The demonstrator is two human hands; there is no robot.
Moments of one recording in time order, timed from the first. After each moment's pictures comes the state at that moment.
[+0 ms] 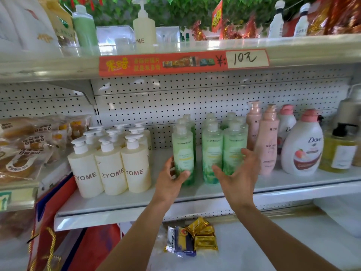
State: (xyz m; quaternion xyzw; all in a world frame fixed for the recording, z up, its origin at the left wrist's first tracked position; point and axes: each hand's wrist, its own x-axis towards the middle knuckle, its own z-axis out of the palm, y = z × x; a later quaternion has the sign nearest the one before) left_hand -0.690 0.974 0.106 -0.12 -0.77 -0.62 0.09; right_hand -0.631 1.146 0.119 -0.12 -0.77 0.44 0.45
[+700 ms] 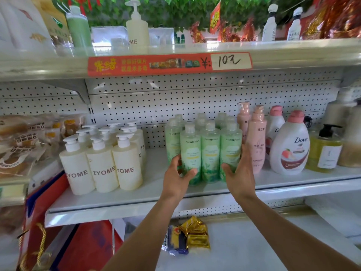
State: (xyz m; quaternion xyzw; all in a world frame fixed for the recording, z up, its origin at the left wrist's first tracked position) left_hand -0.684 1.022 0.104 -0.13 -0.77 -0.62 0.11; right_hand -0.634 1.194 0.119 -0.08 -0.81 0.45 0.37
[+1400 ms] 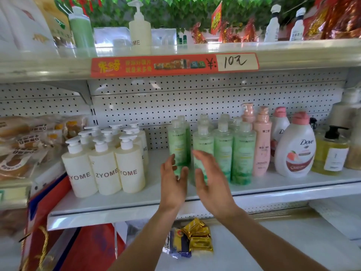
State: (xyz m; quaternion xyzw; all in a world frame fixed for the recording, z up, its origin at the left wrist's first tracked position) left_hand -0.682 1.009 0.097 -0.12 -0.75 -0.61 0.23; right_hand -0.610 1.116 0.136 0.15 -0.84 0.39 0.36
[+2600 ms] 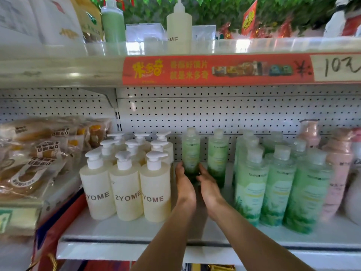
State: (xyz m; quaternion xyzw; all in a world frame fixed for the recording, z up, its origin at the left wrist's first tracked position) left_hand -0.781 0.983 0.125 0.05 -0.52 -0.85 0.01; right_hand -0.763 1.043 0.129 -0.06 -0.69 0.72 0.02
